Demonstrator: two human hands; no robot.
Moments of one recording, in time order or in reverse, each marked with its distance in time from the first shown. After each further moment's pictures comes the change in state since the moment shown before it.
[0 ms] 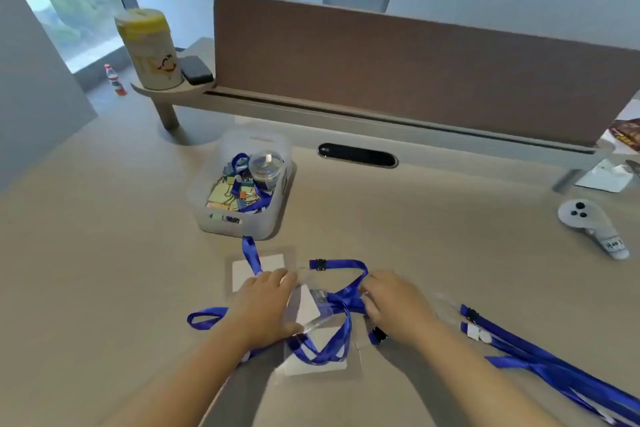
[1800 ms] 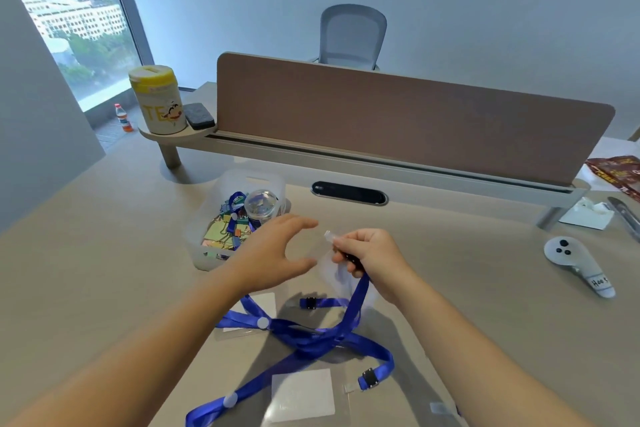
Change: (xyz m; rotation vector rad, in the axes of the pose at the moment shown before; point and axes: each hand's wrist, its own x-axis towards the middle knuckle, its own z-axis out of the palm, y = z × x) left_hand 0.007 0.016 -0.131 -0.387 0.419 0.176; right_hand 0.019 -0.029 -0.111 1.299 0.138 0.098
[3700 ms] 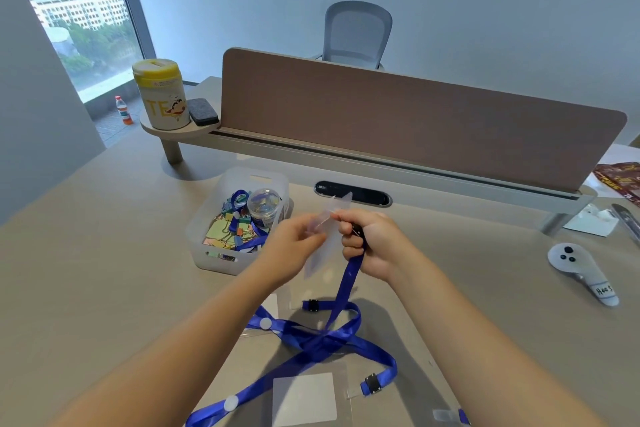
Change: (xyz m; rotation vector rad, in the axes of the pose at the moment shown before) left_hand 0.016 0.006 0.015 -0.641 0.119 -0.176; right_hand 0.016 -0.029 0.009 0.473 -0.059 0.153
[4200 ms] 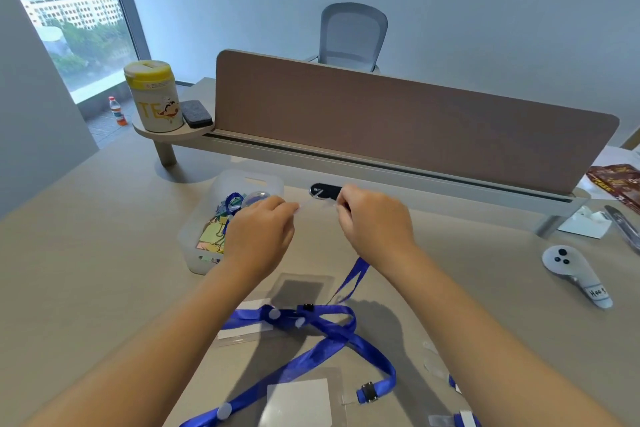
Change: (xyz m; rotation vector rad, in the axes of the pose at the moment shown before) left_hand 0.005 -0.002 -0.024 0.874 0.377 0.389; right_hand 0.001 -0.015 0.000 -1.678 0.437 -0.905
